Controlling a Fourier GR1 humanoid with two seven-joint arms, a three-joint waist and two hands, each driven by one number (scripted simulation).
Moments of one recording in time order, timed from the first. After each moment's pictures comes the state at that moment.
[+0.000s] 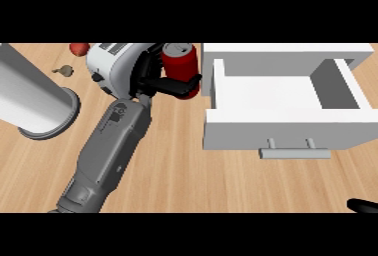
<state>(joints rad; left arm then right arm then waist) -0.84 0.00 -0.01 -0.85 0.19 0.18 -0.12 0.08 -0.11 -0.34 -2.25 -0.09 0.09 0.31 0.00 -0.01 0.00</state>
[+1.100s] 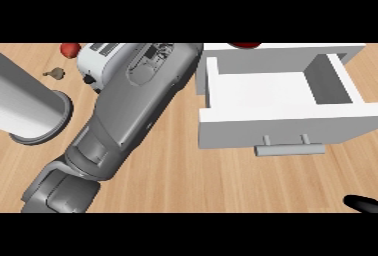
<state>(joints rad) -1.37 0.00 -0.12 -0.70 0.24 0.40 0.22 0.04 -0.11 -0.32 -2.25 -0.08 0.08 0.33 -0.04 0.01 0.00</state>
